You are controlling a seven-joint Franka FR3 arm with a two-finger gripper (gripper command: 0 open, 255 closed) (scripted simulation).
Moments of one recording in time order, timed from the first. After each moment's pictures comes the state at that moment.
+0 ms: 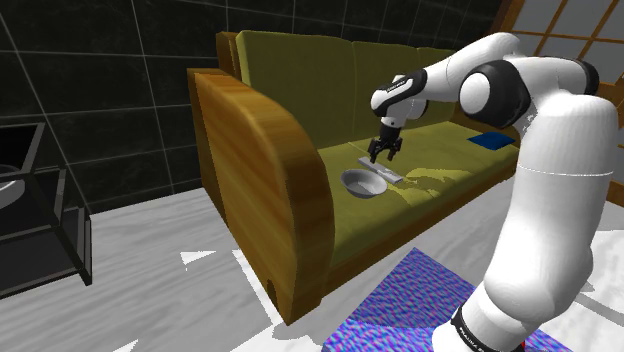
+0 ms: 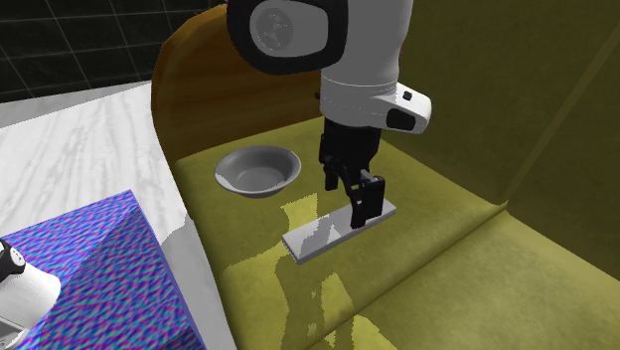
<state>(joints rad) -0.20 0.34 -0.43 -1.81 0.17 2.11 -0.38</state>
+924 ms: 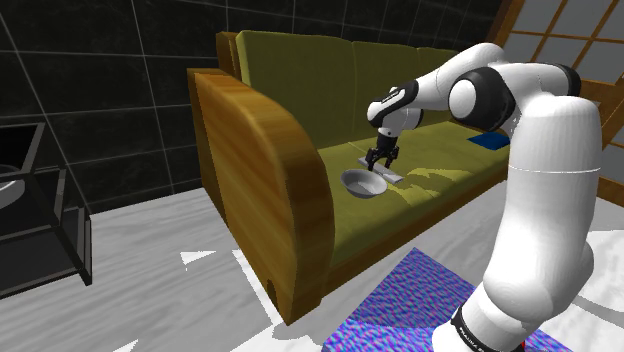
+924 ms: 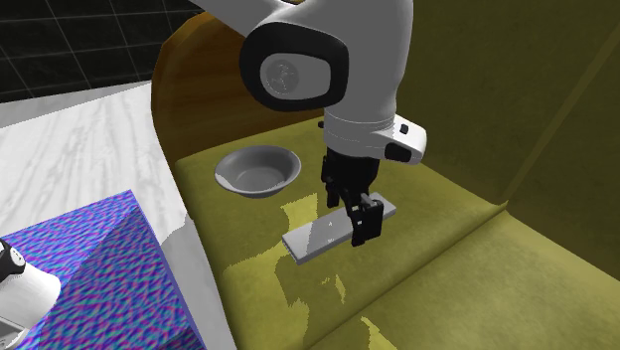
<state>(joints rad) -0.21 0.41 -0.41 -1.83 0.20 2.19 -0.41</state>
